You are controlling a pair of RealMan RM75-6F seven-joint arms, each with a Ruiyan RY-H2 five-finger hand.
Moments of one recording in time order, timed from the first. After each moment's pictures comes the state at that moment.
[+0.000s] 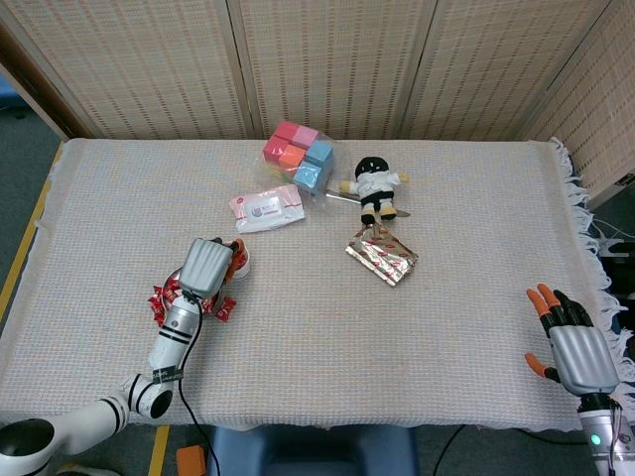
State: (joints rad) left arm -0.74 -1.83 -0.27 -0.94 1.41 1.17 0.28; right arm 0.10 -1.09 0.02 -1.71 -1.42 1.36 -0.21
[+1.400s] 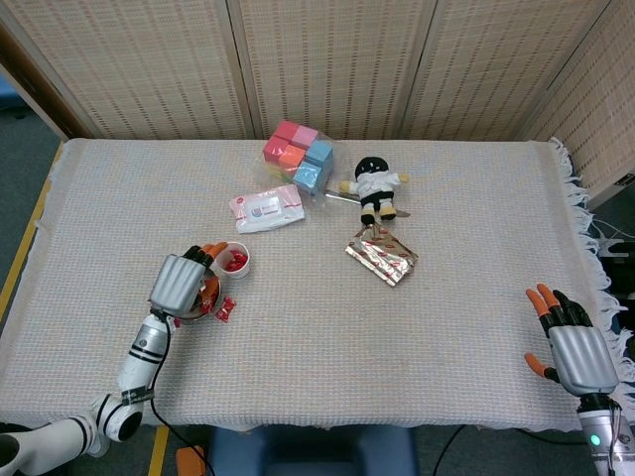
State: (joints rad) left arm -0.61 -1.69 -0.13 -1.09 1.44 1.30 0.16; right arm 0.10 -1.09 0.02 -1.71 -1.42 1.36 -0.22
